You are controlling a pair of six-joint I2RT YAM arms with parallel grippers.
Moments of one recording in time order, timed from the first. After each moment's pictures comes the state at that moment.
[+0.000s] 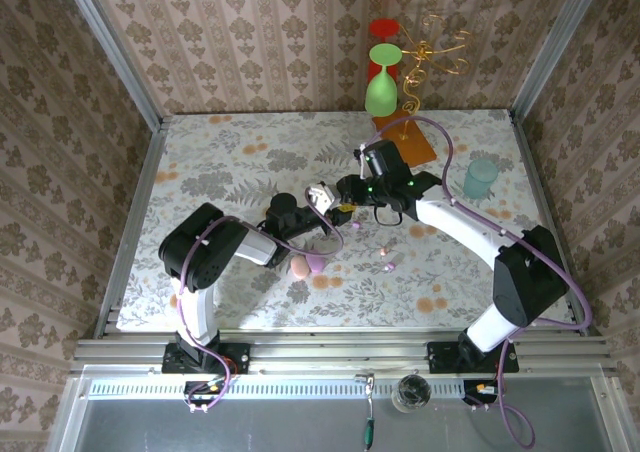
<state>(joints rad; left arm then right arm) -0.69 1.92 0.72 1.17 0.46 0.09 0.54 1.58 1.22 -0.39 -0.17 0.54</state>
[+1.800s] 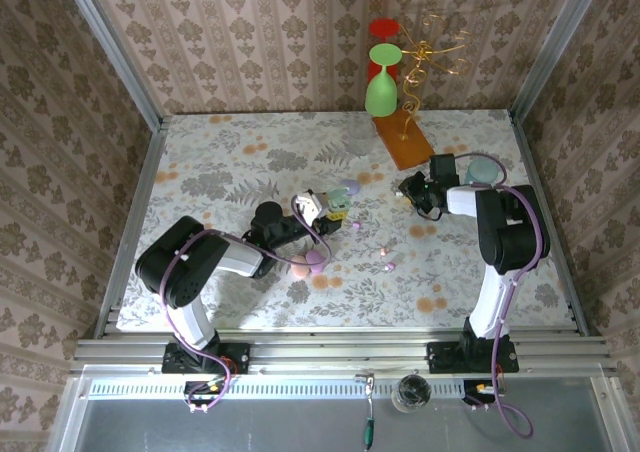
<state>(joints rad) -0.68 1.75 0.56 1.18 0.49 0.10 0.06 1.93 1.02 0.06 -0.31 0.90</state>
